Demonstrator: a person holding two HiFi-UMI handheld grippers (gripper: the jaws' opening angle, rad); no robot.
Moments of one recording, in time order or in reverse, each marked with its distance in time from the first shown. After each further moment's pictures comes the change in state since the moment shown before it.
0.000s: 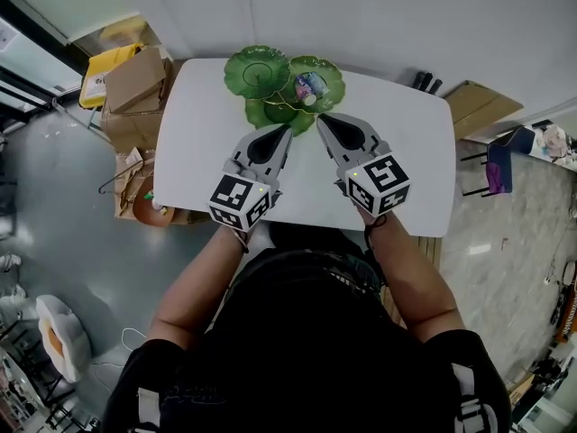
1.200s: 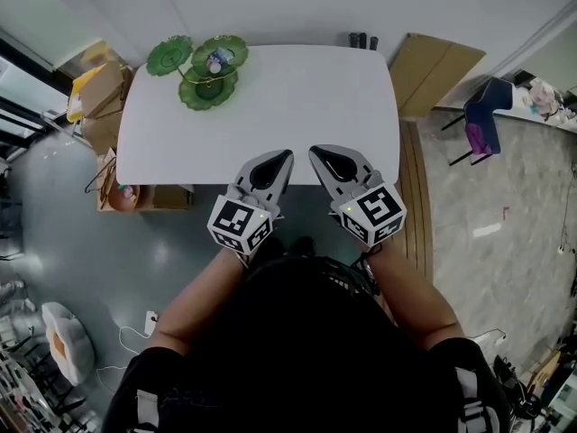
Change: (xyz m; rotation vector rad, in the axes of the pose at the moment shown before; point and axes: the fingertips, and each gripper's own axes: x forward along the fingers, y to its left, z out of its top) left arm 0.018 -0.351 -0.063 0.022 0.038 -0.113; right arm -0.346 -0.003 -0.084 0.050 -0.052 -0.030
